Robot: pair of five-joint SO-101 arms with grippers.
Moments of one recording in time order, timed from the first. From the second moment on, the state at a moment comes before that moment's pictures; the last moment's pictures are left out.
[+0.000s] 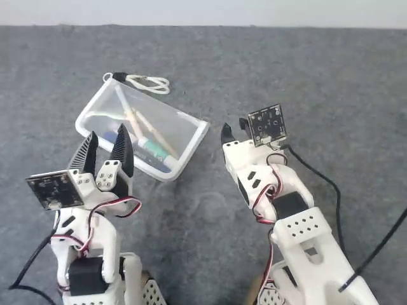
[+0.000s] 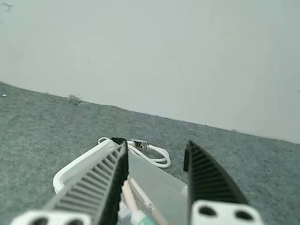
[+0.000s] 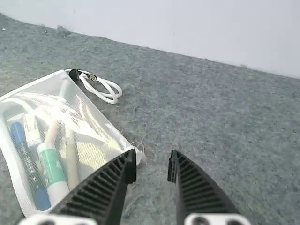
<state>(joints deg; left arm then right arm) -11.3 -103.3 77.3 48.9 15.1 -24.3 -47.6 66.5 14.0 -2.0</state>
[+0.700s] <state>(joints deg) -5.0 -103.3 76.0 48.9 15.0 -24.3 -47.6 67.7 13.5 -2.0</state>
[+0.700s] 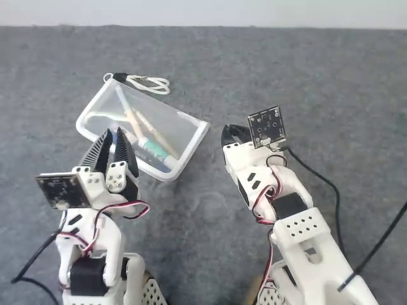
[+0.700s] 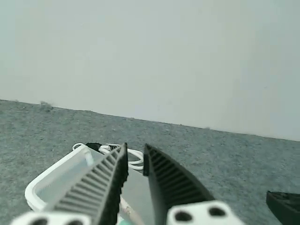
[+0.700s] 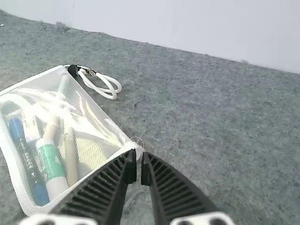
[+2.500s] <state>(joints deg) -4.7 -103.3 65.9 59.4 15.4 -13.1 -69.5 85.9 13.5 3.4</state>
